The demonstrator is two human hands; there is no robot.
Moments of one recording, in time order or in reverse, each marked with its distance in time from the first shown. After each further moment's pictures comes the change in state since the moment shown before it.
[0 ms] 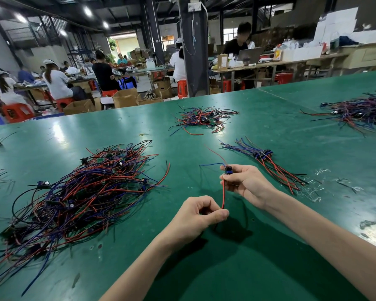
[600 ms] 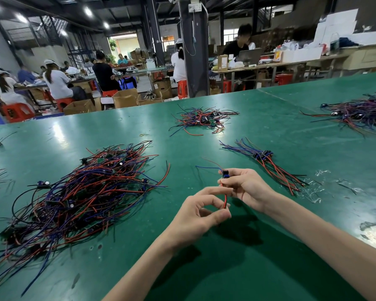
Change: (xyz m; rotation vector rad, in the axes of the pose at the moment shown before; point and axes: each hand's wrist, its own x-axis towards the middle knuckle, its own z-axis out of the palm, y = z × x) left_hand -0.004 0.008 0.001 -0.036 -0.015 0.187; right_hand 0.000 0.005 -0.002 0.024 -0.030 0.064
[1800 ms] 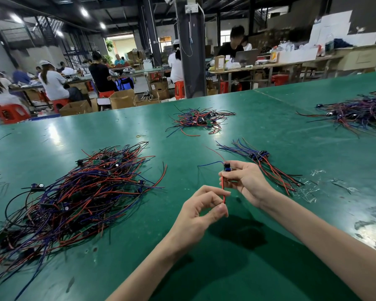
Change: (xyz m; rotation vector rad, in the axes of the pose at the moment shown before) left_hand -0.001 0.009 0.010 0.041 0.071 0.030; right_hand 0.008 -0.007 -0.004 0.026 0.108 -0.161
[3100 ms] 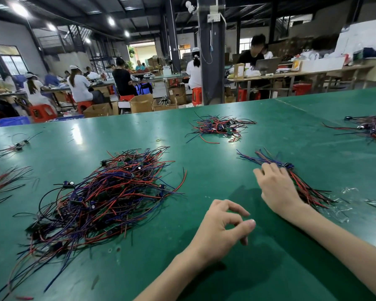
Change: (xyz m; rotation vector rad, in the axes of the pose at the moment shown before) left_hand -0.001 -0.018 0.000 0.249 0.029 -0.014; right_hand 0.026 0.007 -0.029 -2.099 0.169 -0.593
